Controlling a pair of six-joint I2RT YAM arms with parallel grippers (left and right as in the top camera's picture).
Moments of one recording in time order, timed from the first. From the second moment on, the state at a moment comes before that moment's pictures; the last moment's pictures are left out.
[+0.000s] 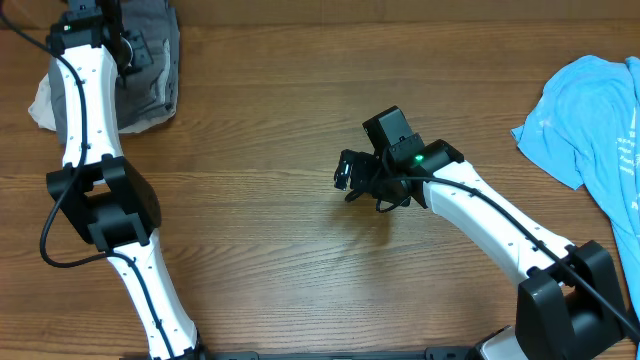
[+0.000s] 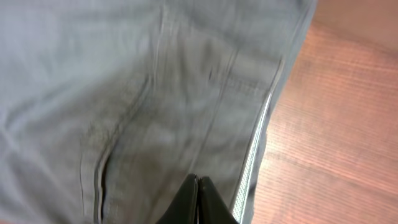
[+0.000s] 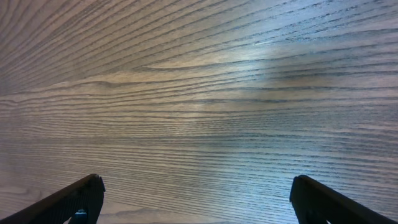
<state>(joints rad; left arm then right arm) 0.23 2.40 2.39 -1.04 -0.03 -0.16 0.50 1.68 1.19 -0.68 -0.17 0.72</state>
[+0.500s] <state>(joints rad) 0.23 2.50 2.39 -1.23 -0.03 -0.16 0.50 1.68 1.19 -0.69 -0.17 0.71</state>
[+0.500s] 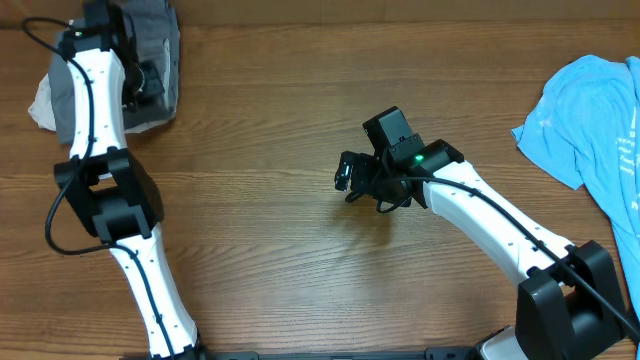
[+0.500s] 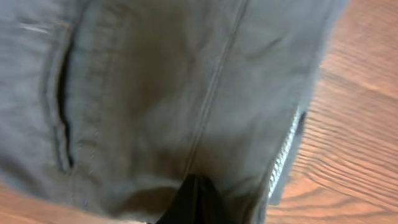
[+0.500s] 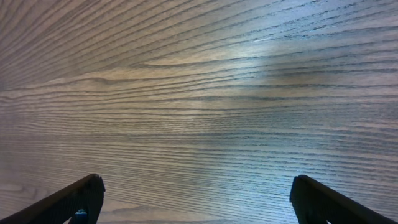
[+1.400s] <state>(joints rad) 0.24 2.37 2.39 -0.91 -0.10 -0.16 0.51 1.68 1.19 -0.68 -0.17 0.70</state>
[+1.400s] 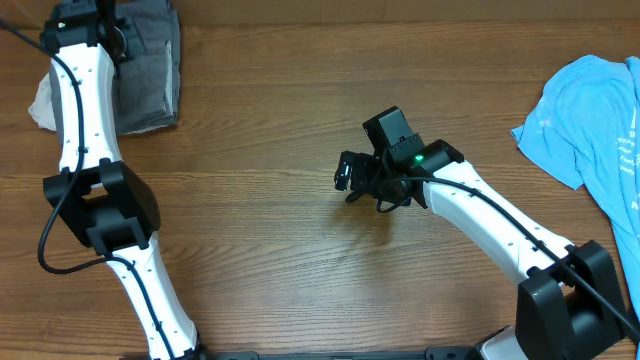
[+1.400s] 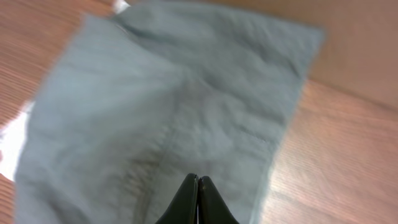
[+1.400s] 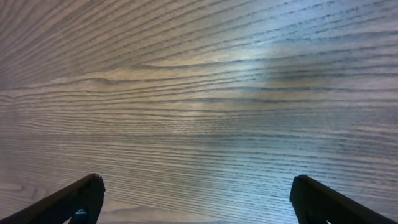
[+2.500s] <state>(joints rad) 0.41 2.54 2.39 -0.77 -0.25 -0.17 0.51 1.68 1.19 -0.65 -0.18 0.70</state>
